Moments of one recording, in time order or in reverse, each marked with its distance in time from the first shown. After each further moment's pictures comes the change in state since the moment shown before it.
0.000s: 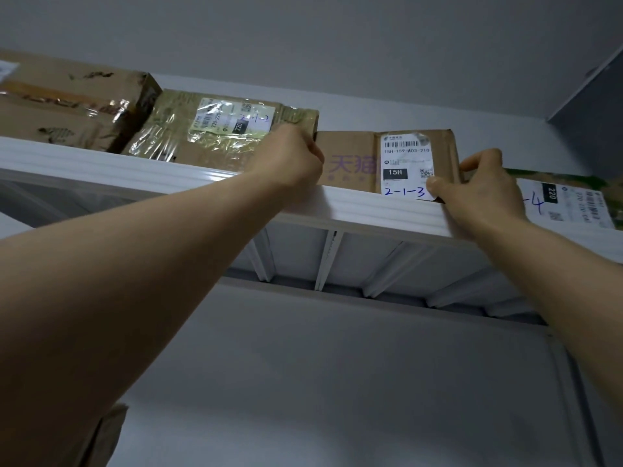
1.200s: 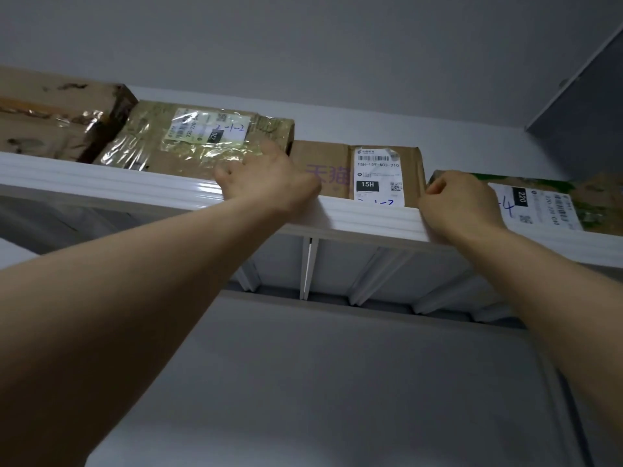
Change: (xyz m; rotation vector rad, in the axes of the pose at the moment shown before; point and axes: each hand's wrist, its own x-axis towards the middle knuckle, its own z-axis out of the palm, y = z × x) left_hand -0.016 0.021 0.020 0.417 -0.018 -0.172; right_hand 0.008 0.014 -0.006 -0.238 -0.018 -0.080
